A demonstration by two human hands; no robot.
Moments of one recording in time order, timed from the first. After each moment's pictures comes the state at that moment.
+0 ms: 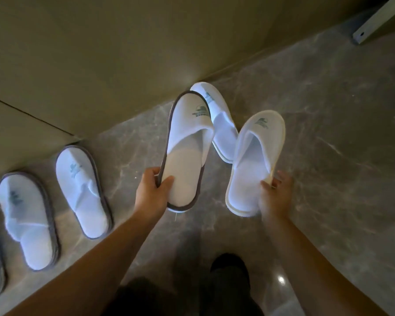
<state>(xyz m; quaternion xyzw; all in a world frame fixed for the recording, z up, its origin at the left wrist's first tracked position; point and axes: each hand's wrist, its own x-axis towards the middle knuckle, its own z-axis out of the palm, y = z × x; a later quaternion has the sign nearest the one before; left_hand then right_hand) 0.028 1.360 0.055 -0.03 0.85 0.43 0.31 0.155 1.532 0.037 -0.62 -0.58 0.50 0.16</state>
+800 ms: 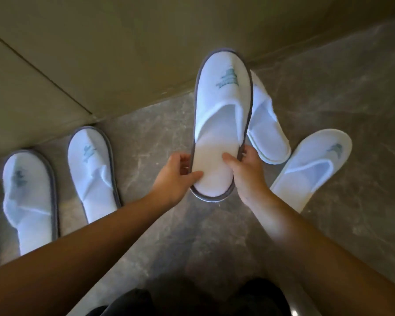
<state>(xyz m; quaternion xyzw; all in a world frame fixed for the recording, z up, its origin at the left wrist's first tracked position) 0.000 1.332 -0.029 0.06 0.81 0.47 0.34 0.057 1.463 -0.027 -0.43 -0.60 0.67 0.07</state>
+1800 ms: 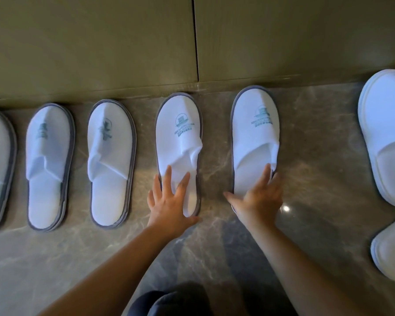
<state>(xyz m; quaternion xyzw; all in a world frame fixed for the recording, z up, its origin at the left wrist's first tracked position) -0.001 1.133 -0.133 0.07 0.95 0.10 0.28 0.014 1.308 -0.114 -0.34 -0.90 0.23 -0.16</state>
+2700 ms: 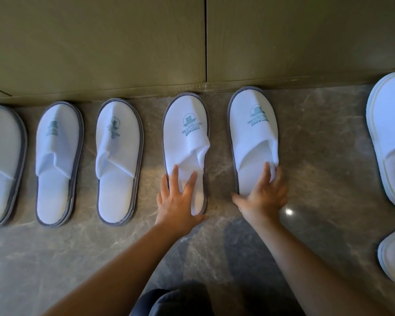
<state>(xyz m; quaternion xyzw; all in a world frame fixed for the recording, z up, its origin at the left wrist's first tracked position) -0.001 1.137 -0.131 0.08 0.95 0.09 0.29 0.012 1.309 -0.125 -0.31 -0.91 0.23 -0.15</state>
